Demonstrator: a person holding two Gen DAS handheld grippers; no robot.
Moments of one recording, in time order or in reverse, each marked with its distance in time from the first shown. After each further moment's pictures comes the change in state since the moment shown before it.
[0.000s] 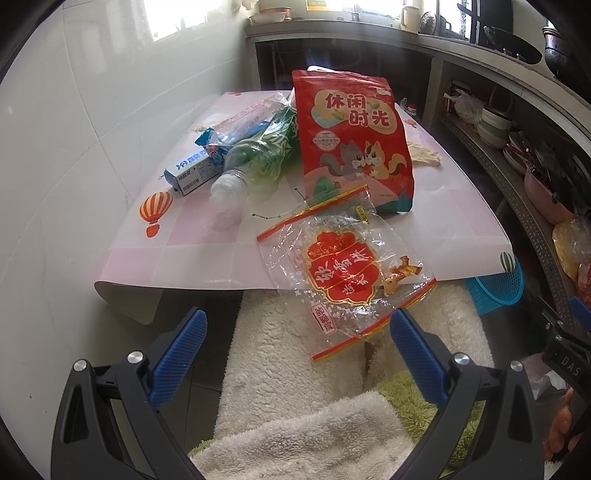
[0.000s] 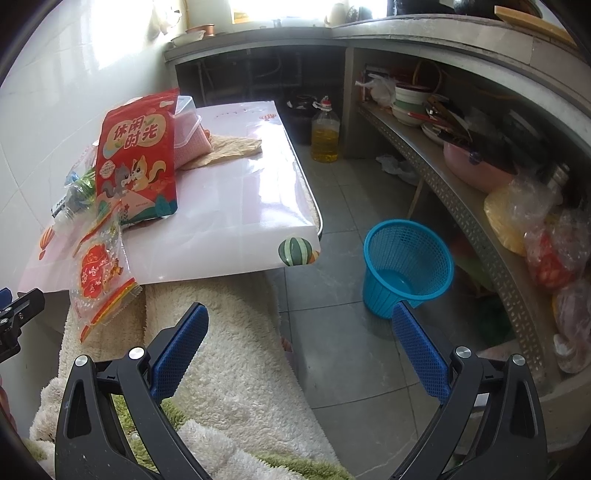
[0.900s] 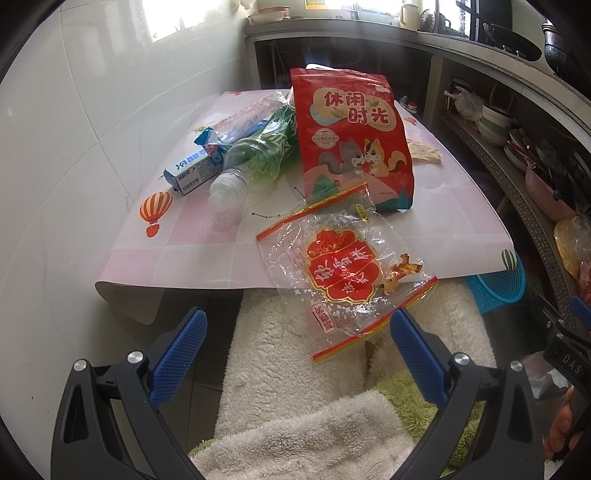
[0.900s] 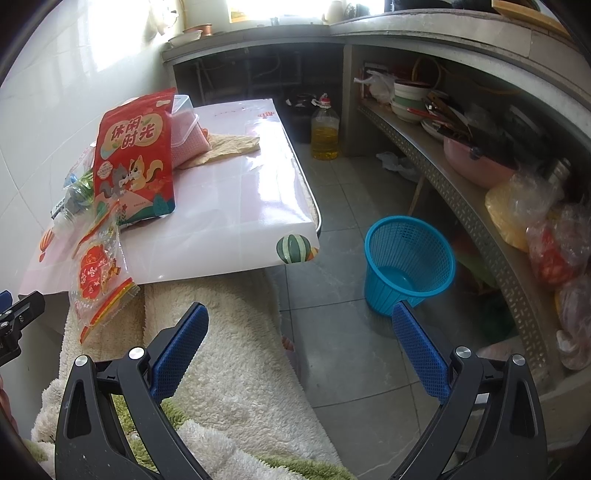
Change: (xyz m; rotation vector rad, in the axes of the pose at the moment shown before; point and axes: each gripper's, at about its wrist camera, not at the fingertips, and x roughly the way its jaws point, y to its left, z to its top) left arm 0.001 -0.001 0.002 0.003 0.007 0.004; right arm 0.003 -0.001 -0.002 0.008 0.006 0.004
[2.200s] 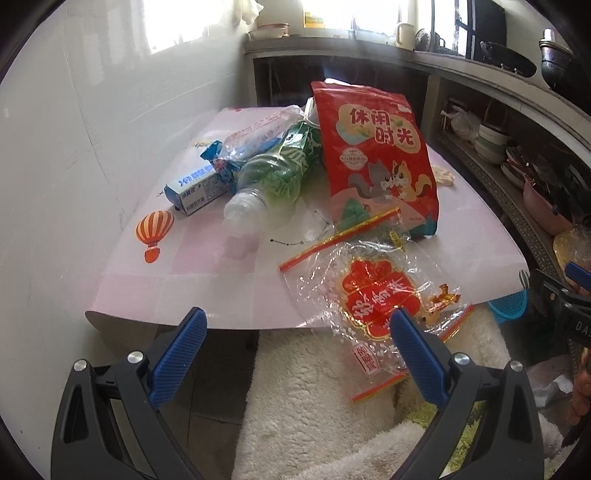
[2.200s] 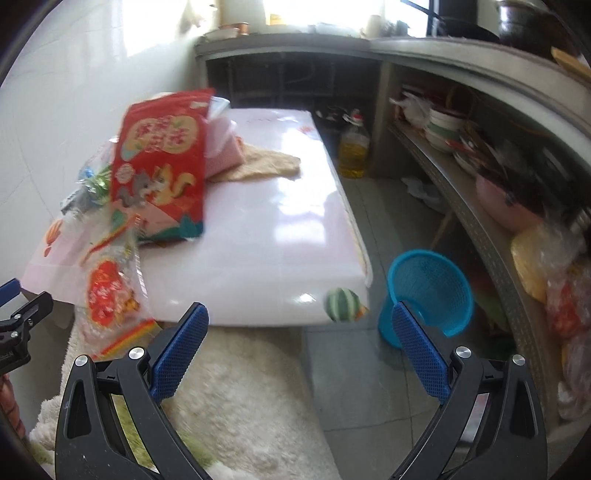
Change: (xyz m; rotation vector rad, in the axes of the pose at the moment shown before) left arm 0.027 0.042 0.008 0.000 -0.106 -0.064; right arm 0.018 0.047 0.038 -0.148 -0.056 0.095
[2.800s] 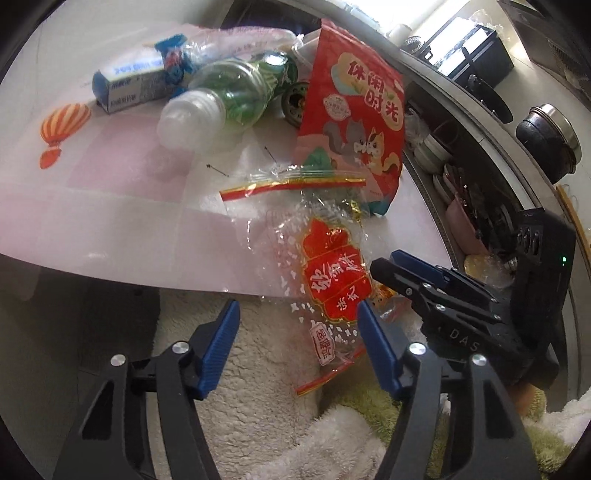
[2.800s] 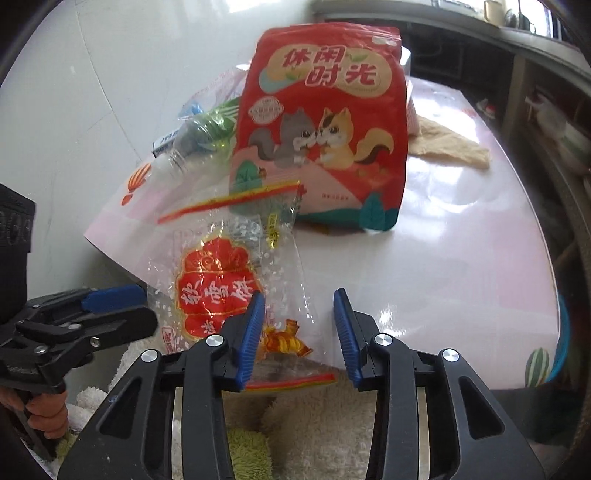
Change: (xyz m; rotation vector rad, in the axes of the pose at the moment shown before) left arm 0.063 0.027 -0.010 -0.237 0.227 -0.478; right arm 0.057 0.082 0.003 -0.193 0.147 0.356
